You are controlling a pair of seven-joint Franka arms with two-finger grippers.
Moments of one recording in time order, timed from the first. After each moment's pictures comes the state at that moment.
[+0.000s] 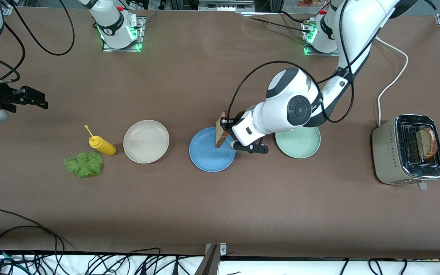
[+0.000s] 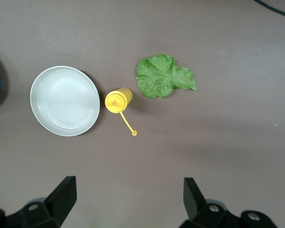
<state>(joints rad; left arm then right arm) -0.10 0.70 -0.62 -1.40 -0.18 2.12 -0.48 0.00 0.12 -0.04 -1.57 0.02 1.61 -0.16</state>
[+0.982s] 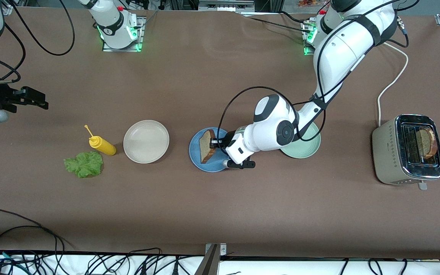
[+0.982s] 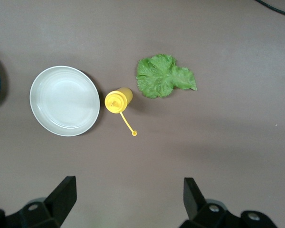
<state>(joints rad) -0.14 0.96 -0.66 -1.33 -0.18 2.40 -0.45 0.00 0.12 -0.04 -1.57 0.02 1.61 -0.16</state>
